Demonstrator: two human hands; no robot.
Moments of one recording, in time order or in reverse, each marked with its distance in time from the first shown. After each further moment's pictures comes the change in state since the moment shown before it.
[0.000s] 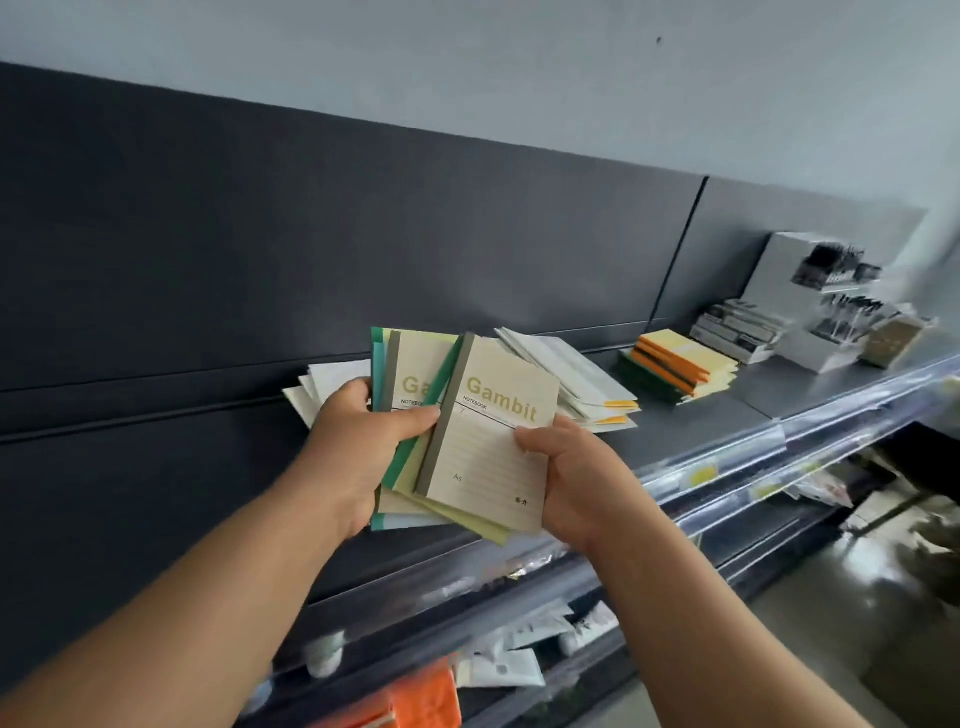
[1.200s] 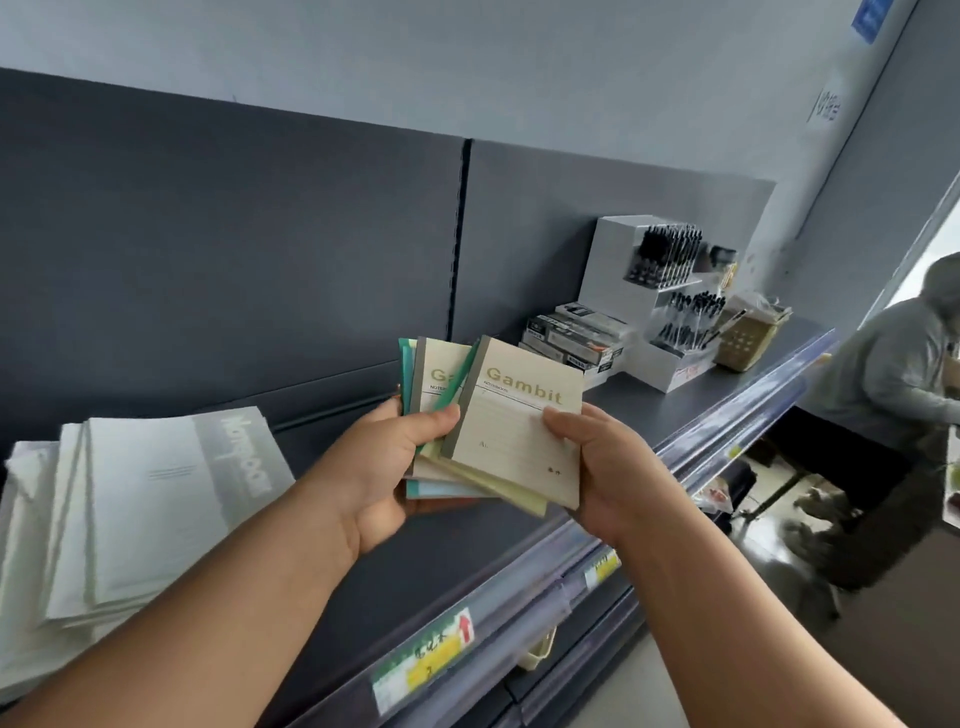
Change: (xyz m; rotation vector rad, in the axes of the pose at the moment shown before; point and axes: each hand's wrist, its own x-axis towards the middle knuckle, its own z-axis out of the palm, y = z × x) left_hand 0.186 -0.046 0.421 -0.152 -0.406 -0.219; right_hand 0.160 -0.208 -0.361 0.048 0.229 -0.126
